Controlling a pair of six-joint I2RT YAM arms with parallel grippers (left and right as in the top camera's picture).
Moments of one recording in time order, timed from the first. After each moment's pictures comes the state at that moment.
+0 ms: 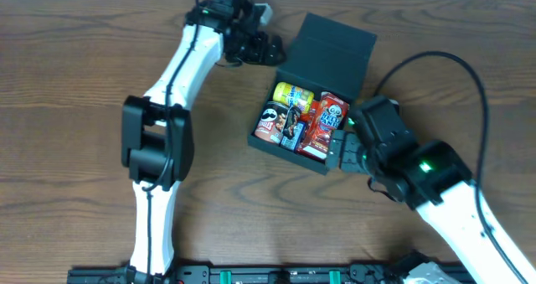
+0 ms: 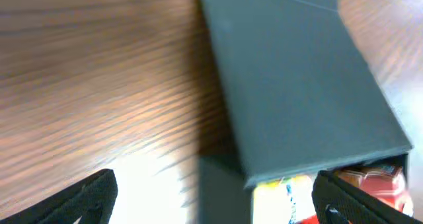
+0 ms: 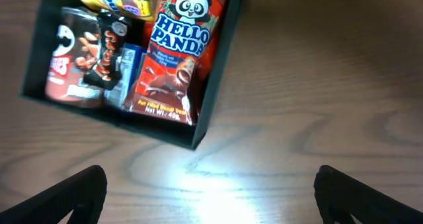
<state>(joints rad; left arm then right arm) -0.28 2.28 2.05 -0.89 0.48 -0.07 0.53 1.20 1.13 -1.10 0.17 0.66</state>
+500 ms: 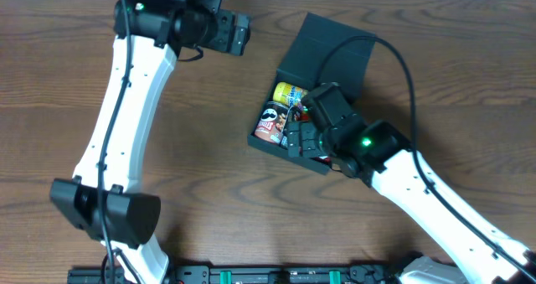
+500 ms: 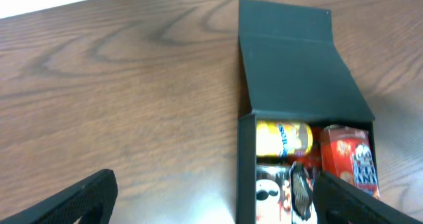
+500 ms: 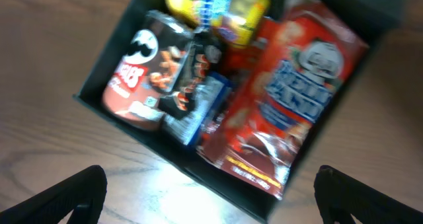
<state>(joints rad) -0.26 1.87 2.07 -1.15 0.21 0.02 0.64 1.40 1.13 -0.81 0.13 0.49</state>
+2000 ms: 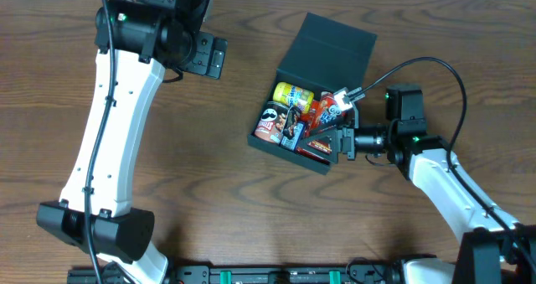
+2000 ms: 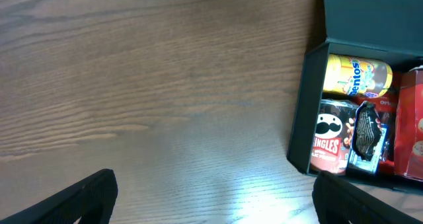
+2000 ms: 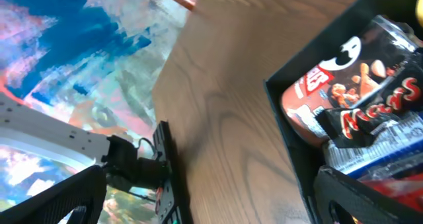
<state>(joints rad) -0.26 1.79 2.07 -1.39 -0.03 0.02 0.11 1.44 0.73 -0.19 -1.22 0.15</state>
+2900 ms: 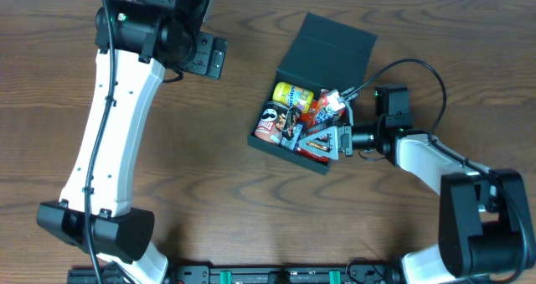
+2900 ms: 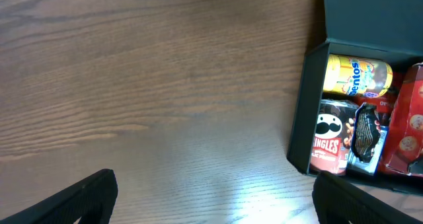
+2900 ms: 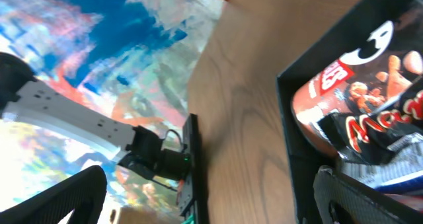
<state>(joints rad) -0.26 1.79 2.07 -1.39 -0.03 0.02 0.11 1.70 0.74 -0.01 -1.42 0.15</state>
